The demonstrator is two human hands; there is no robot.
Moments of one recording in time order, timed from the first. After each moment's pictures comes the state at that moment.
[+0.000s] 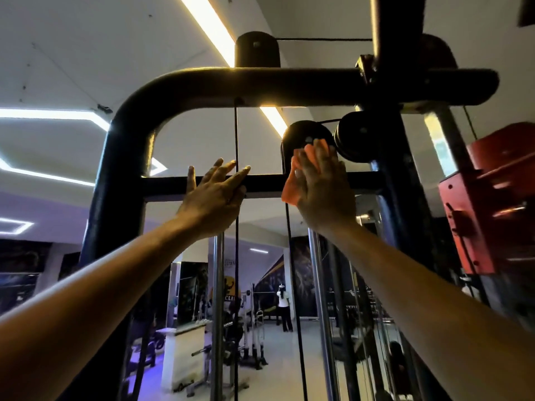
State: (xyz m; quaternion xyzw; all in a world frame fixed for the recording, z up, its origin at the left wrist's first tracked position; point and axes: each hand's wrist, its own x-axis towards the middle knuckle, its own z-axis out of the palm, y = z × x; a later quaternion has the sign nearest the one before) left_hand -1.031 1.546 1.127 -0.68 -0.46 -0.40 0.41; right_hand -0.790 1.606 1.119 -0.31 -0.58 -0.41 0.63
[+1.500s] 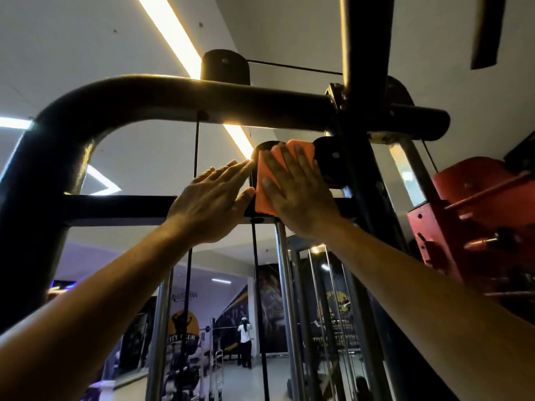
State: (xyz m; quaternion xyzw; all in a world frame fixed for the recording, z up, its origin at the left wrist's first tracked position) left_hand -0.972 1.585 1.174 -0.69 -0.36 -0.38 0.50; right_hand -0.750 1.624 1.176 -0.36 -0.62 -0.56 0.42
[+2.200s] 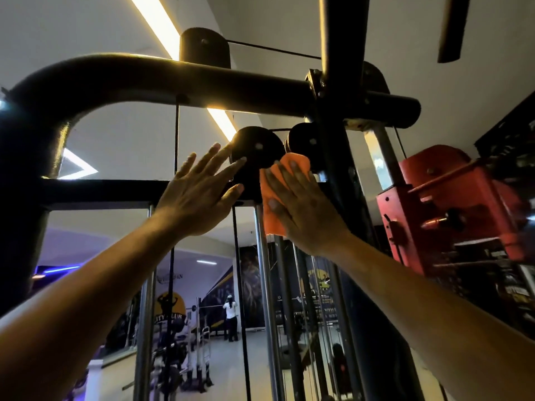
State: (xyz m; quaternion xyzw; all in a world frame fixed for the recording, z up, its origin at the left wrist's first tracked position) left_hand -0.966 1.587 1.162 -0.69 -0.34 -0.37 0.52; right_hand -0.706 1.617 1.111 -0.35 -0.66 -0.50 0.44
